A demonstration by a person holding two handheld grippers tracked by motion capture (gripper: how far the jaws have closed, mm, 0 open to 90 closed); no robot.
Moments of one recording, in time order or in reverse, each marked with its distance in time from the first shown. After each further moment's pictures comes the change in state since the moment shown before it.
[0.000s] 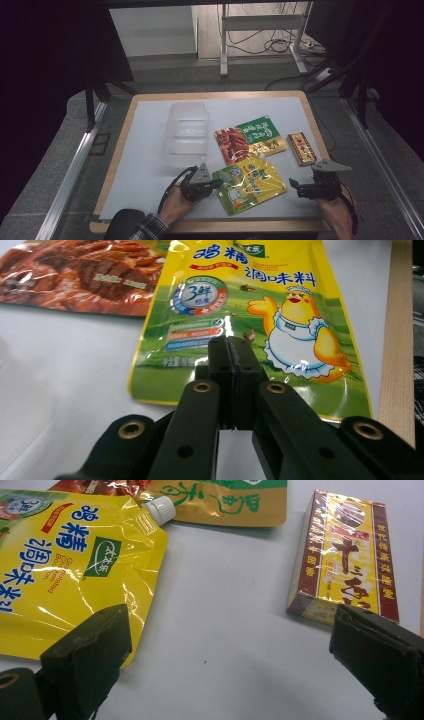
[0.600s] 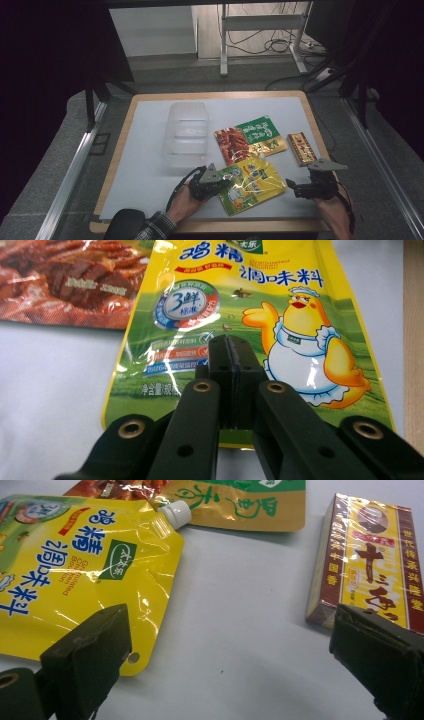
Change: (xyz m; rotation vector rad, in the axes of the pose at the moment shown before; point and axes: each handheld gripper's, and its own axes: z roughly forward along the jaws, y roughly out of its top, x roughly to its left) left arm -0.002 0.005 0.024 0.018 -0.015 0.000; right arm 0.005 0.003 0.005 -0.001 0.038 -0.008
